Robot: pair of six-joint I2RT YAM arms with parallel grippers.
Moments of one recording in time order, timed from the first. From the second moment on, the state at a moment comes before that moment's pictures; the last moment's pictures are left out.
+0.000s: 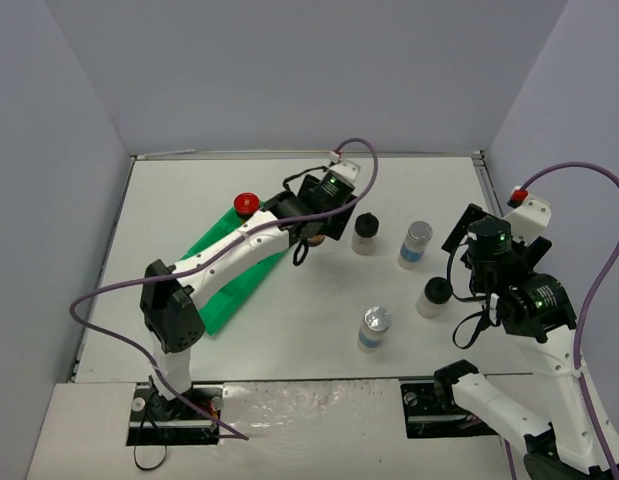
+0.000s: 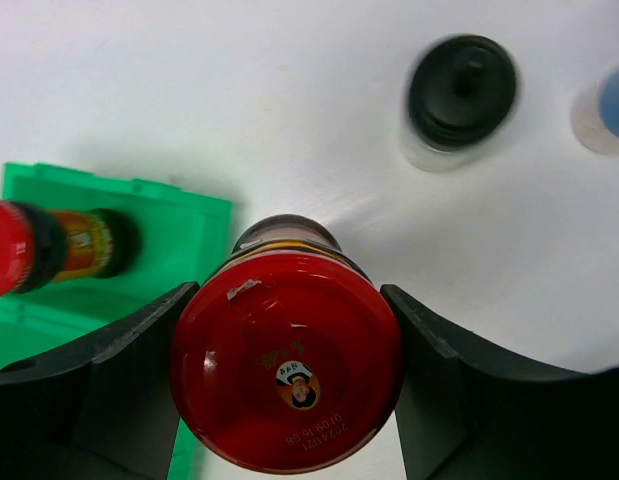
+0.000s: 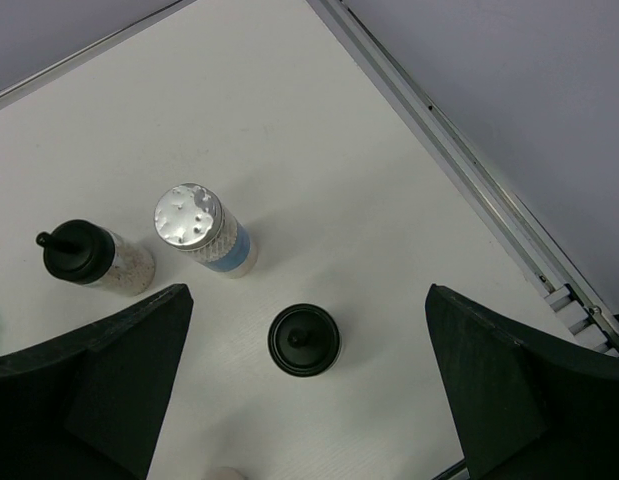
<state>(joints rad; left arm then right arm) -0.90 1.89 1.88 -0.79 -0.42 -0.20 0.37 0.84 1.22 -1.01 0.74 0.57</state>
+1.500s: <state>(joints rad) -0.49 1.83 1.46 -0.48 -0.18 -0.28 0.37 0.83 1.20 -1.01 0.71 0.57</state>
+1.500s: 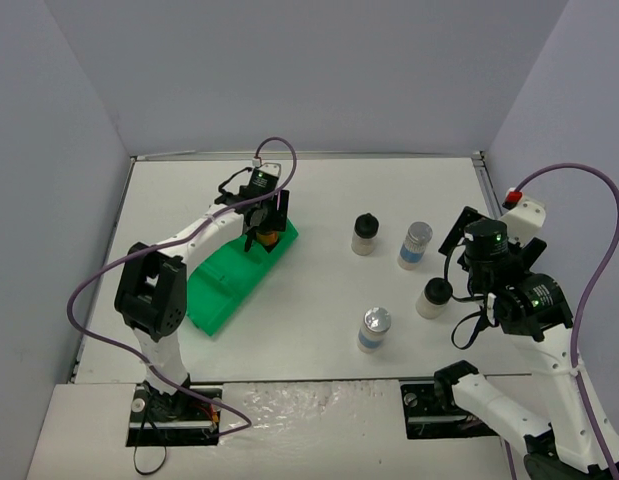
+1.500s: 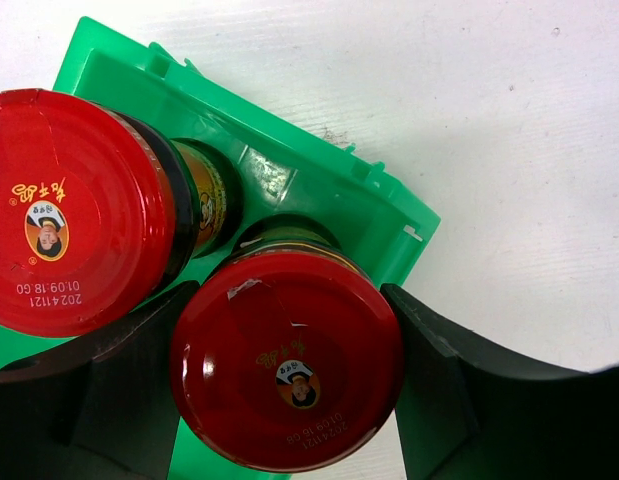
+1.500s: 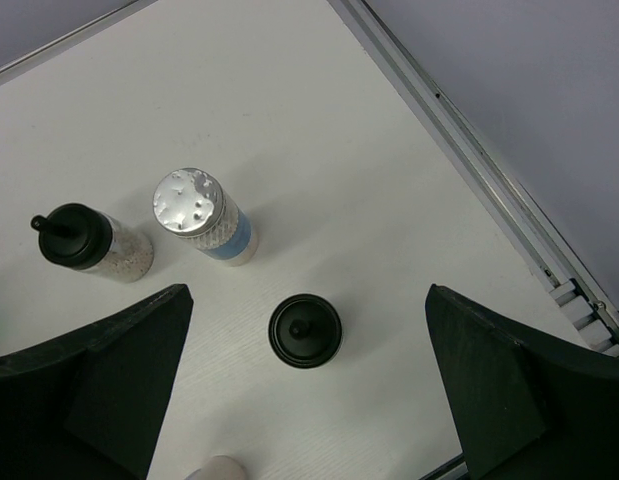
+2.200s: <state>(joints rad) -0.53 1.62 1.45 -0.52 -0.25 -0.26 0.37 0.84 1.19 -1.01 0.70 0.57</state>
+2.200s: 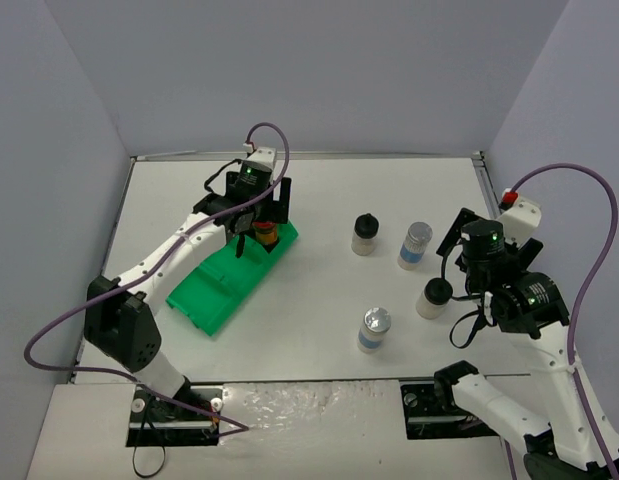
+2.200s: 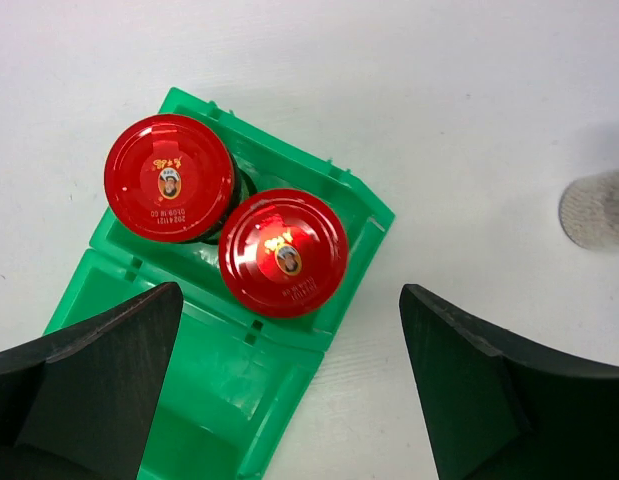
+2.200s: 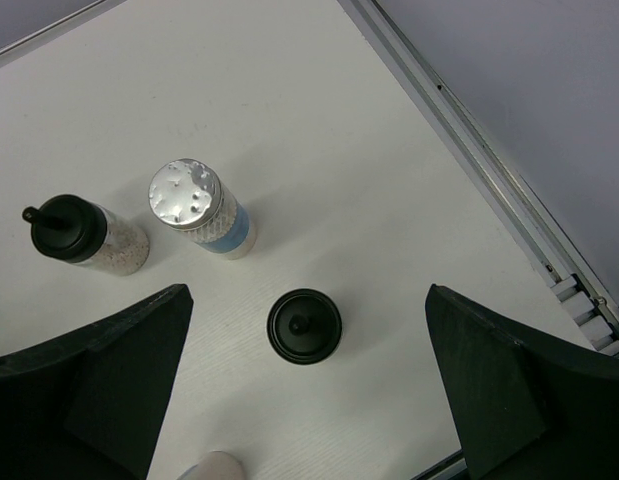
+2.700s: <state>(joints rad) -0.79 1.84 1.81 -0.60 -0.23 -0.23 0.37 0.86 1.22 -1.01 0.73 0.57</state>
